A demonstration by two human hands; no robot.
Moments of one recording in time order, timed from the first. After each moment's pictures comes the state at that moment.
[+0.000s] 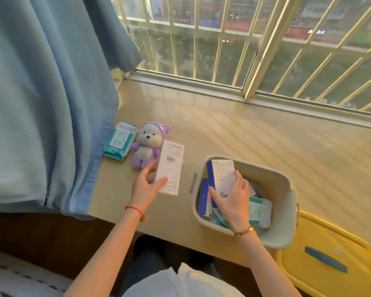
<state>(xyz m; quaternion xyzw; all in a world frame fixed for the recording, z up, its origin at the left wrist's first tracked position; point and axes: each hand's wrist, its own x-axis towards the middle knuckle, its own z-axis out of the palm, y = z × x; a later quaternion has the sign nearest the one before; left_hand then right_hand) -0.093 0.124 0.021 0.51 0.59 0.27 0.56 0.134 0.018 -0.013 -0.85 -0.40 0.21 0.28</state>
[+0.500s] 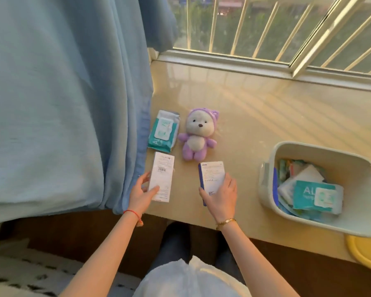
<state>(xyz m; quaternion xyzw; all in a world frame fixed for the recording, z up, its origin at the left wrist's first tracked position) -0.343 0.205 -0.065 0.47 0.64 0.19 0.58 -0.123 0.112 -0.082 -0.89 -0.35 0.23 0.20</state>
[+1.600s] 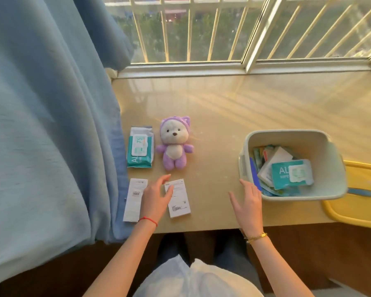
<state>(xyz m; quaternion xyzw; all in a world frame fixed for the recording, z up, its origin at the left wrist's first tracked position) -0.272 0.216 -0.039 0.76 0.49 0.11 0.40 -0.072 0.036 -0.047 -0.90 -0.32 0.12 0.26</state>
